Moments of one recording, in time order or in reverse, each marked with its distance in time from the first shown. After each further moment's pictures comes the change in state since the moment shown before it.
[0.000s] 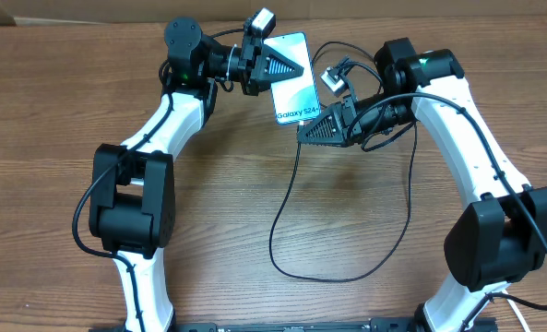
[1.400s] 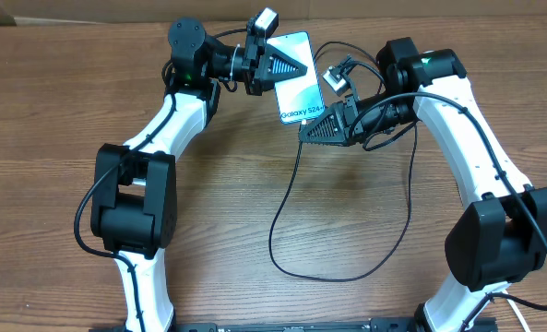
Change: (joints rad) left arm -0.013 0.000 0.000 0.000 -0.023 0.000; right arm -0.009 0.000 0.000 0.003 0.002 0.000
